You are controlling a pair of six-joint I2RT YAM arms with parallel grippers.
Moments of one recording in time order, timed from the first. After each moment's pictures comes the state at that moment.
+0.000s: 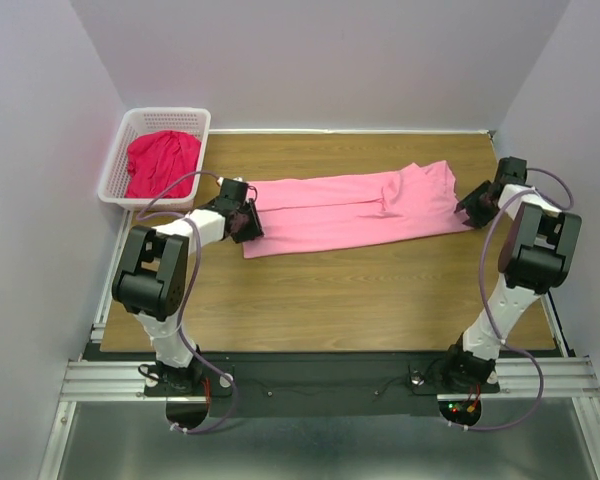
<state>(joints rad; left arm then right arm) -0.31 1.77 1.03 -0.22 0.02 -0.54 -0.35 1.95 1.32 -0.41 -0.08 0.61</state>
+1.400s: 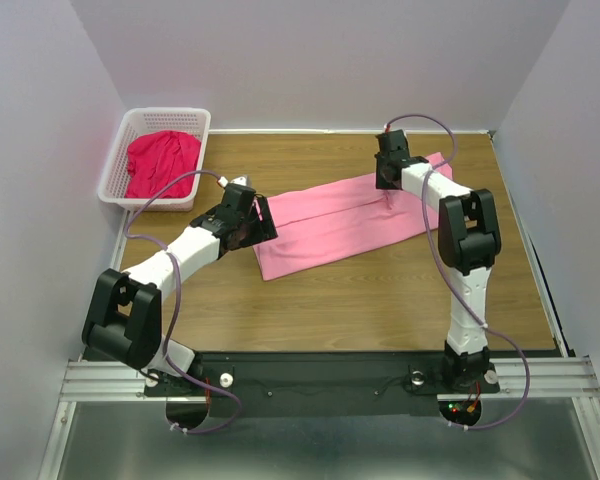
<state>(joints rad) -0.44 1.44 0.93 -0.33 -0.07 -0.62 0.25 2.18 1.70 -0.35 0.28 0.21</state>
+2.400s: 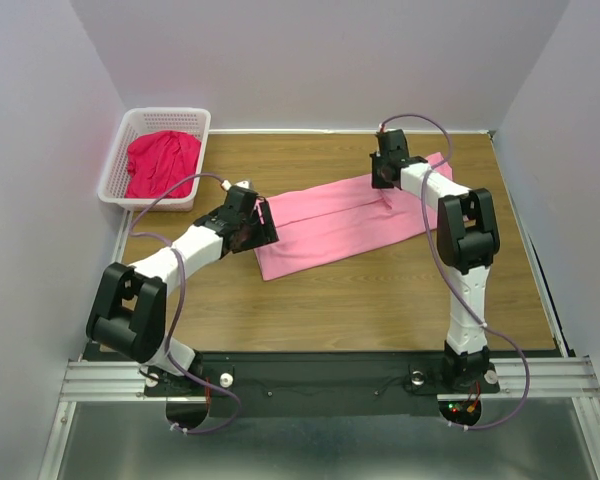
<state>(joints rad) -0.44 1.47 0.92 -0.32 -0.05 -0.62 0.25 2.20 1.72 -0.32 0.18 0.18</state>
